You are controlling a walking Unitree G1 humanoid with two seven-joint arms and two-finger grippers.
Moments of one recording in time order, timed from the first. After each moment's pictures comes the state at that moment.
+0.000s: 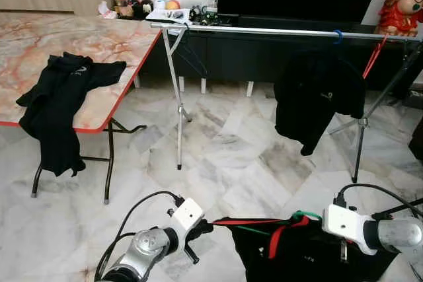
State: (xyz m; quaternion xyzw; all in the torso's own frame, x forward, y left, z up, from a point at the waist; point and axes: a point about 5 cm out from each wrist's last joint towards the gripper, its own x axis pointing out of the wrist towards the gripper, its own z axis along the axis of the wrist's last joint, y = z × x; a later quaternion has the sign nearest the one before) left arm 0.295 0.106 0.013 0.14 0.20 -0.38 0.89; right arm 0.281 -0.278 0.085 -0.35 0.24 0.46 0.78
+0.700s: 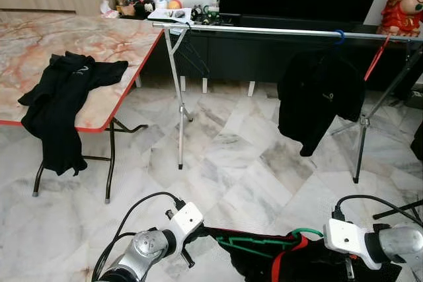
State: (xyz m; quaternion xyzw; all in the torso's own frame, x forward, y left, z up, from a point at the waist) left arm 0.293 0.109 0.007 0.19 0.21 -0.37 0.89; right arm 0.259 -0.273 0.075 -0.33 0.30 0.55 0.71
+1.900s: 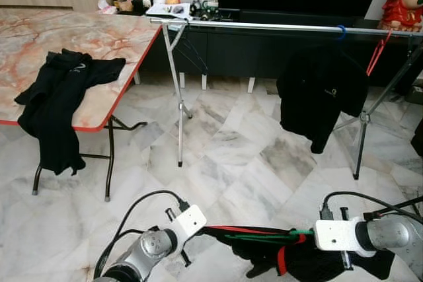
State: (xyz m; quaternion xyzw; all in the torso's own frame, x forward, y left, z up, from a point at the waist) left arm 0.294 0.107 0.003 0.27 0.22 -0.35 0.87; right arm 0.278 -0.273 0.080 -0.54 0.29 0.47 0.64
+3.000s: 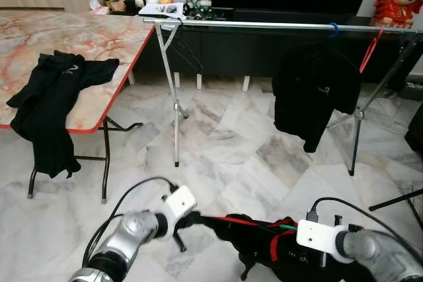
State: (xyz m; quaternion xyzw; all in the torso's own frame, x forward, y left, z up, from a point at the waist) left arm 0.314 0.120 0.061 0.14 0.16 -0.47 0.86; right arm 0.283 -0.250 0.024 -0.49 0.34 0.32 0.74
